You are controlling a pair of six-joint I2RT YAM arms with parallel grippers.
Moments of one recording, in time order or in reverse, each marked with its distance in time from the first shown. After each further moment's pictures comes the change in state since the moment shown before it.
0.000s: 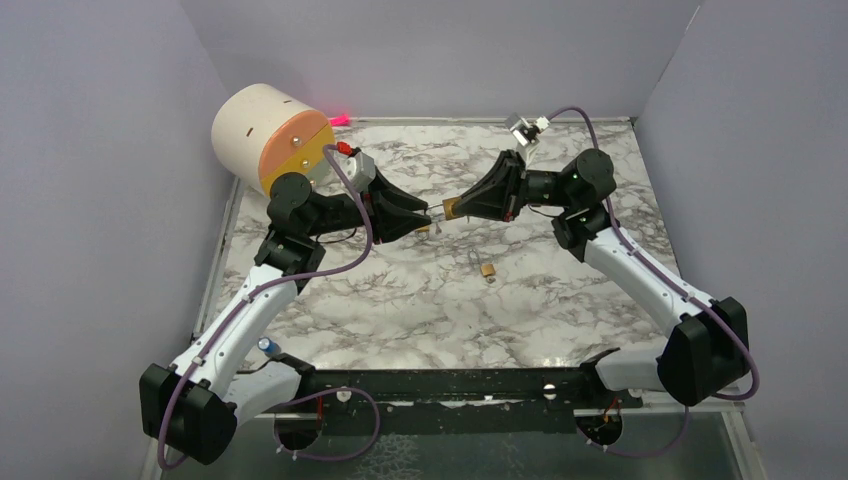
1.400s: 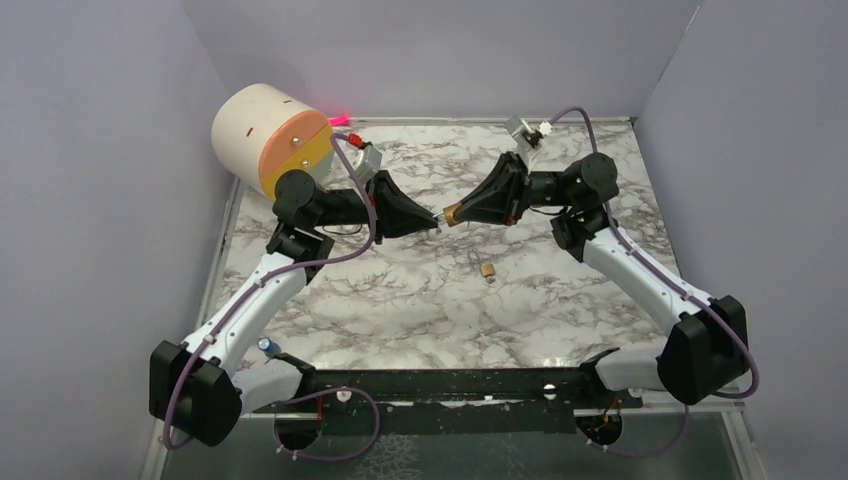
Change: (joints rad) left arm -0.022 0.084 0.018 0.200 0.164 -0.220; right arm 0.012 0.017 0.001 0.113 -0.074 0.017
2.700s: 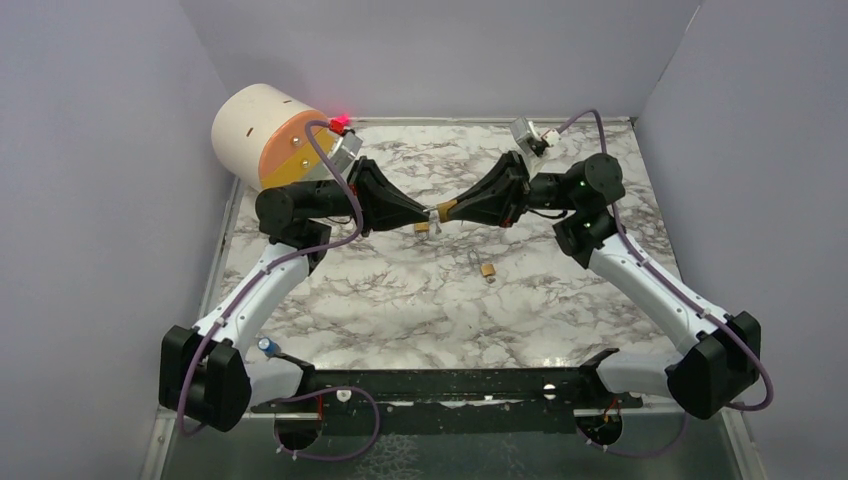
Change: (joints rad) left arm 0.074 0.085 0.008 0.547 0.076 -0.489; right arm 0.080 -0.083 0.046 -0.133 0.098 -0.240
